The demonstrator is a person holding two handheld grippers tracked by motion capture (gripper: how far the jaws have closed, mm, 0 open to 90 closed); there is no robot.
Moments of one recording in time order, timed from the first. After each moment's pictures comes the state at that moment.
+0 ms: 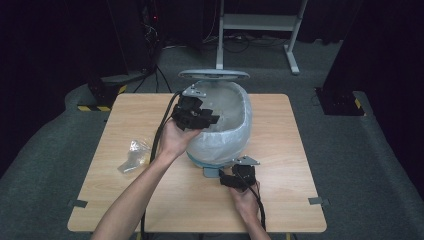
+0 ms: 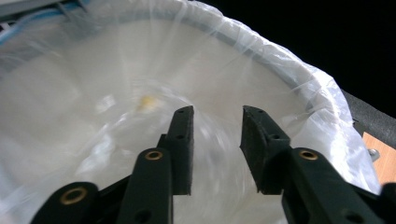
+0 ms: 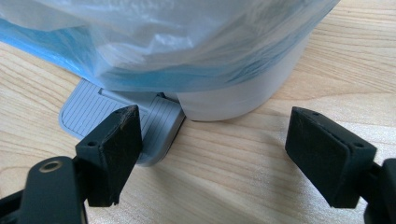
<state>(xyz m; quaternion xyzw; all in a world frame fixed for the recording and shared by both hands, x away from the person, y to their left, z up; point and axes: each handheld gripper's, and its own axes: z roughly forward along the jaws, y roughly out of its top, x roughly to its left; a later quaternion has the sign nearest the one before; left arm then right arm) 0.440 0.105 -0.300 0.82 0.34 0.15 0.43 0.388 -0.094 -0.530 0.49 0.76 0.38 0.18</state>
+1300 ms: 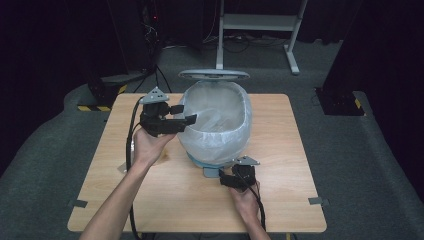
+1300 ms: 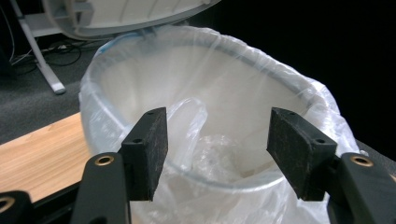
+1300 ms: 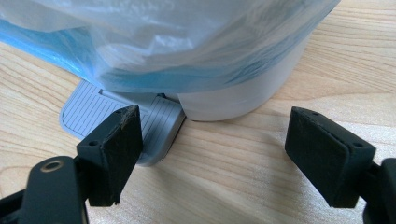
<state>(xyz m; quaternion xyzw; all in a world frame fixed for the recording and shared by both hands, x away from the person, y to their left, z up) 0.409 0.177 -0.297 0.76 0.36 0.18 0.51 0.388 -0.094 -0.530 0.49 0.76 0.38 0.18</state>
